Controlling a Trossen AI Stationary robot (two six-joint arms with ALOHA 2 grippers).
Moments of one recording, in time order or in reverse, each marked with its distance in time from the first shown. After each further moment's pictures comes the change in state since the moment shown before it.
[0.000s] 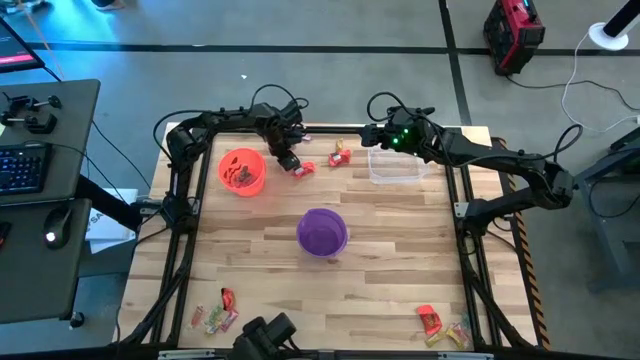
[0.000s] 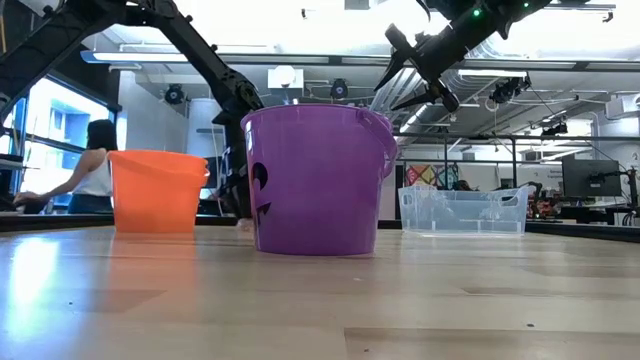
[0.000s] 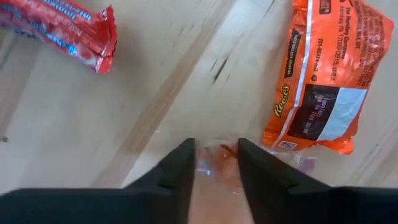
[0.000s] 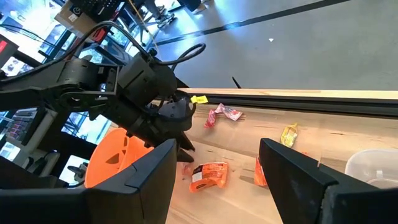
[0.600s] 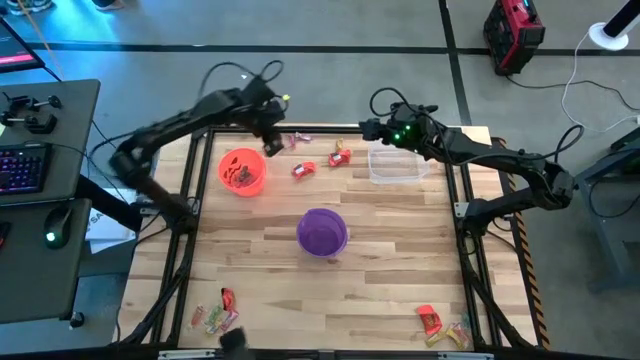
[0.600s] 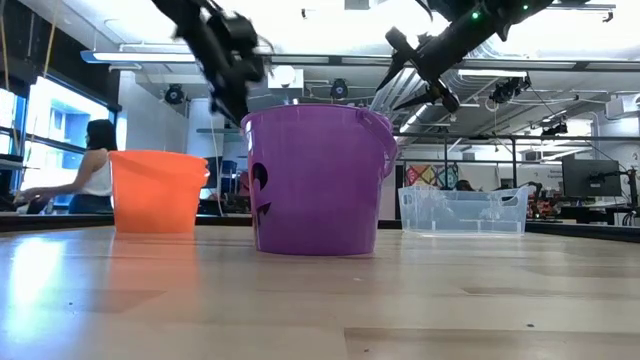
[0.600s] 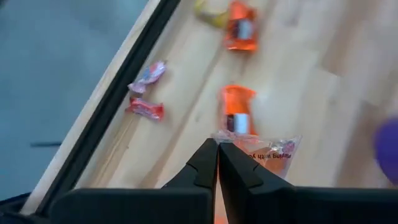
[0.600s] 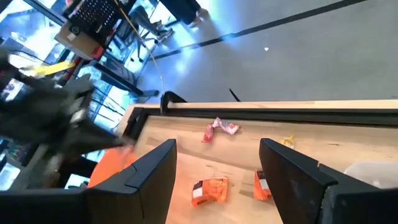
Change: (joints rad) left arm -0.022 -0.535 -0.083 0.008 -0.032 0.073; right arm -0.029 0.000 0.000 0.028 0.020 0.026
